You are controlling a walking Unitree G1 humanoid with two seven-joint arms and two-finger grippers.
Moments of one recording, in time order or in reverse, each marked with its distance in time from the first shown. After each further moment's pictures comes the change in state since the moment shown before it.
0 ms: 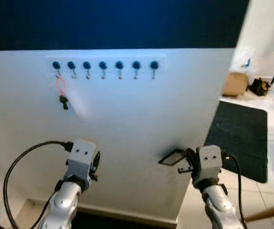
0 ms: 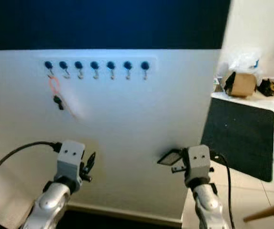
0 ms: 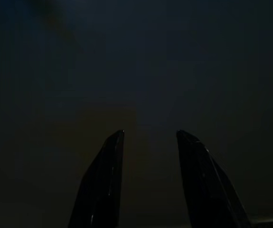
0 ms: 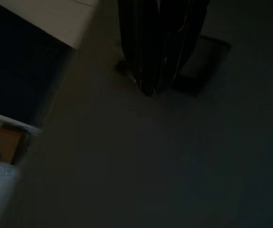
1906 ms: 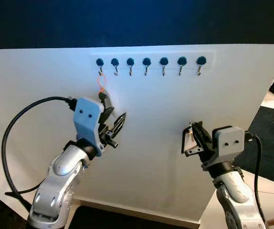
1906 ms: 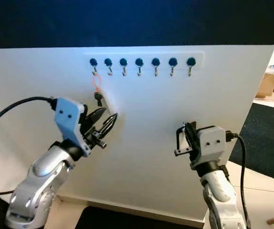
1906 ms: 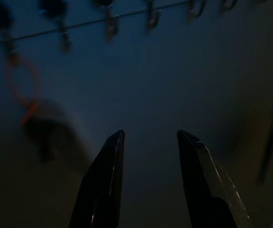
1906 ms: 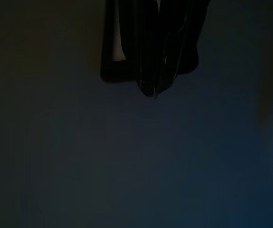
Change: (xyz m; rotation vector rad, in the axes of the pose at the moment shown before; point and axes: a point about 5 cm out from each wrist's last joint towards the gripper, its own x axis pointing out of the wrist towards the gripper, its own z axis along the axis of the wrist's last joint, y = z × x) left arm 0.006 -0.025 0.129 -0.113 -0.394 -0.352; right arm -0.004 -0.007 0.097 -0.044 -0.305 0.084
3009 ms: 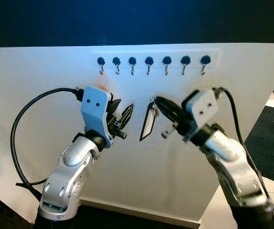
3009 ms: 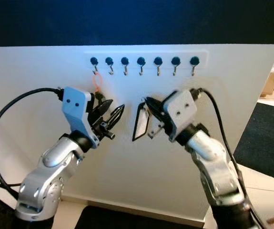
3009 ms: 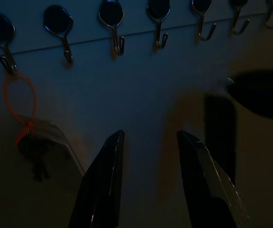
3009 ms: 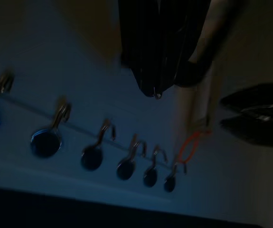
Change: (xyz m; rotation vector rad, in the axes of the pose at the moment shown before) left arm 0.011 -0.003 0.008 -0.037 -0.010 0.042; right arm 0.060 0.034 0.069 -0.109 -0.169 0.451
